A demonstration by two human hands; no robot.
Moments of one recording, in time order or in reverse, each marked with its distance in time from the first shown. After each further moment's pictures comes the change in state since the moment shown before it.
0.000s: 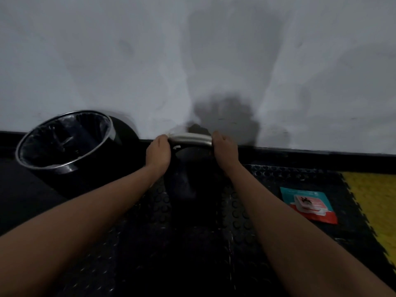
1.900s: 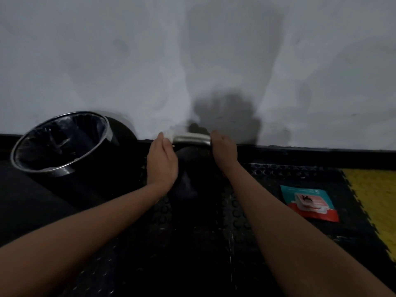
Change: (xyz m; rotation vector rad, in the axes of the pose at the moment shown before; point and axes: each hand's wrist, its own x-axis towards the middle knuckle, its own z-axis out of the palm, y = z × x) left_hand -0.036 -0.011 0.013 0.075 0.177 0.266; right_hand -0.003 -0.003 -0.004 0.067 -0.030 0.069
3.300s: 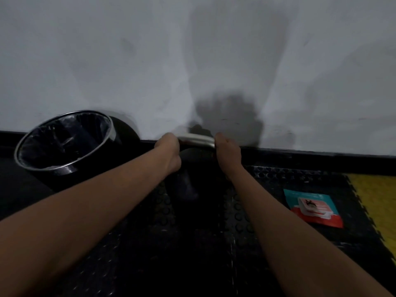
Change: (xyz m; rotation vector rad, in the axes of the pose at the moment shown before) left_hand 0.029 0.076 -0.003 -0.686 0.000 -0.995; right_hand 0.003 0.006 0.003 -0.021 0.015 0.004
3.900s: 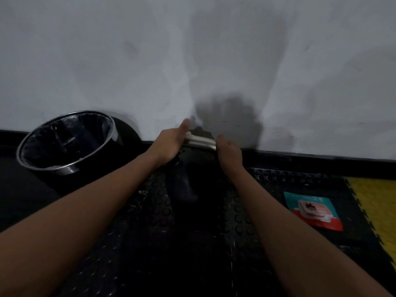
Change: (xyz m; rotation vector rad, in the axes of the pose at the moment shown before) left_hand 0.043 0.016 -0.027 0.987 -0.402 0.766; right_hand -0.001 0.000 -0.001 -0.072 0.018 -0.042
